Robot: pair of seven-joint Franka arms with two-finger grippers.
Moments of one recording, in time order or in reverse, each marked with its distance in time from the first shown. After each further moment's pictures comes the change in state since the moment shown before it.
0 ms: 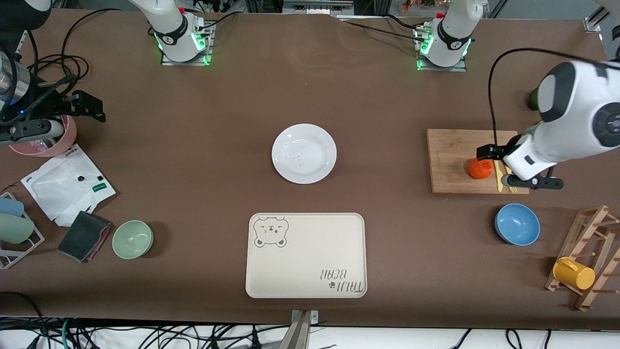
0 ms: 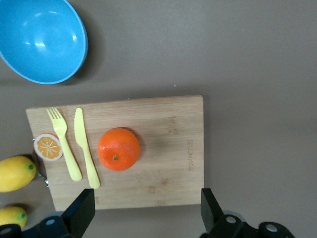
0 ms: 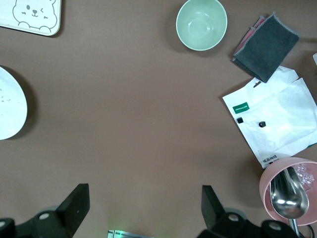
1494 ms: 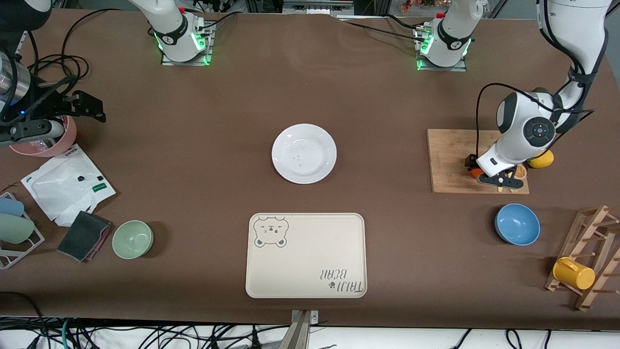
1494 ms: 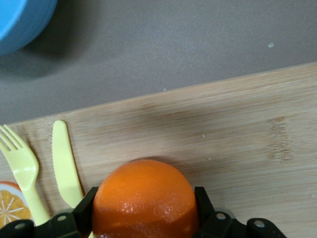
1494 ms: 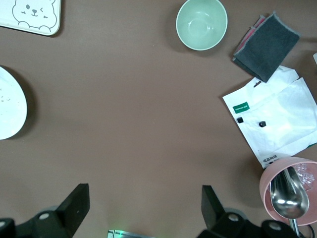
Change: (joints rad) left arm 0.133 0.139 -0.003 -0.399 0.220 0.660 0.043; right arm 0.000 0.001 0.000 0.000 0.000 -0.001 0.000
